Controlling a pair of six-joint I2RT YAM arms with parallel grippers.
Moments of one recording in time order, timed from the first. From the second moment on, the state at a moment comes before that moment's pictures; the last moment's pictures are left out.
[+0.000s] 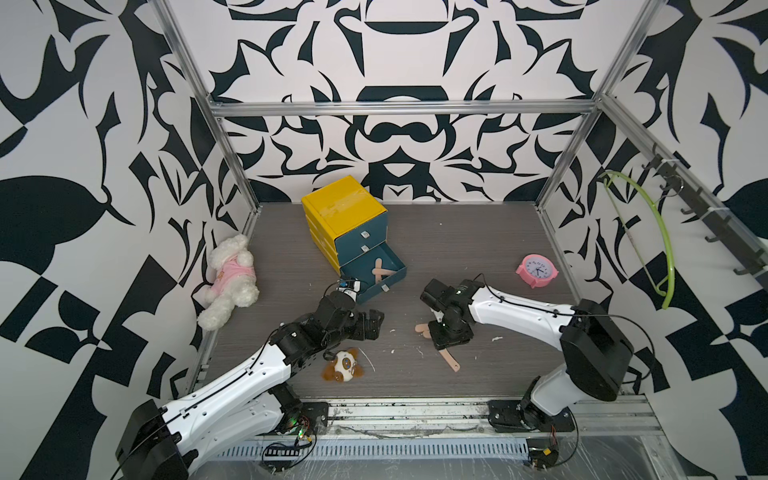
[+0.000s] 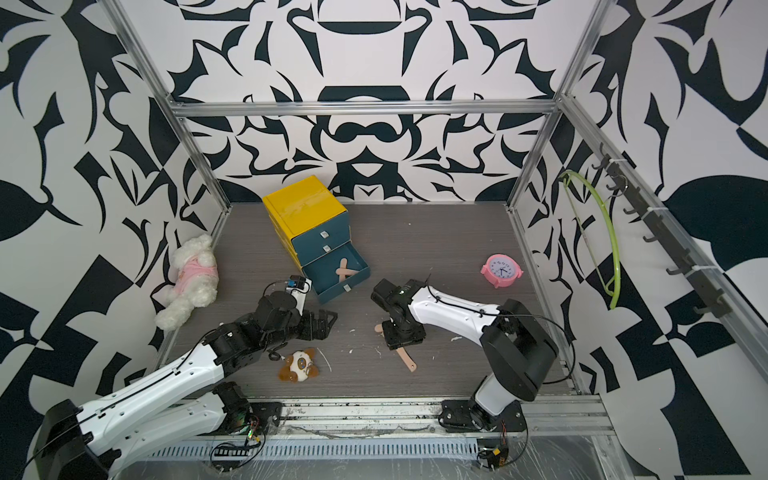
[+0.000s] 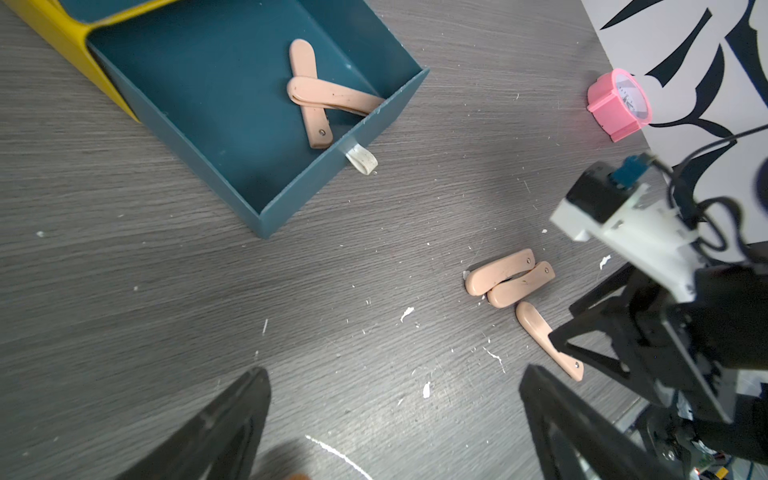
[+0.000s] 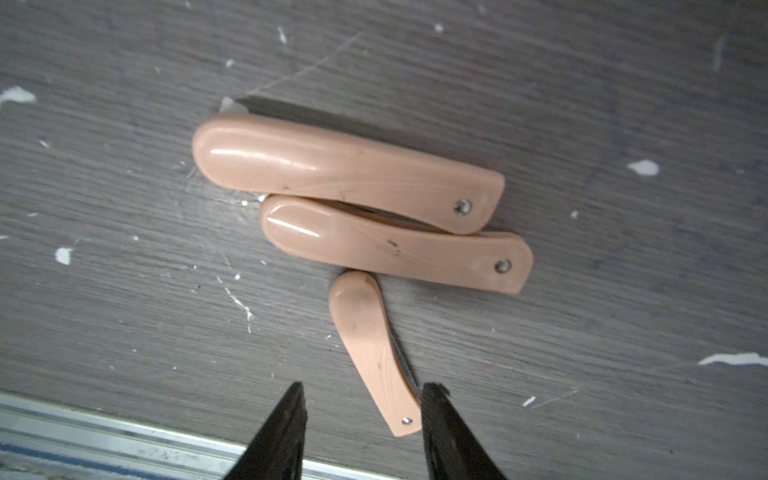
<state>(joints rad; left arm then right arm) -0.82 0.89 0.58 -0.39 -0.07 -0.59 0.84 1.60 1.00 -0.95 -0.08 0.58</state>
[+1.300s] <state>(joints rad) -0.82 0.88 0.59 -0.44 -0.11 -0.59 0.93 1.43 0.83 -0.62 0.12 0.55</state>
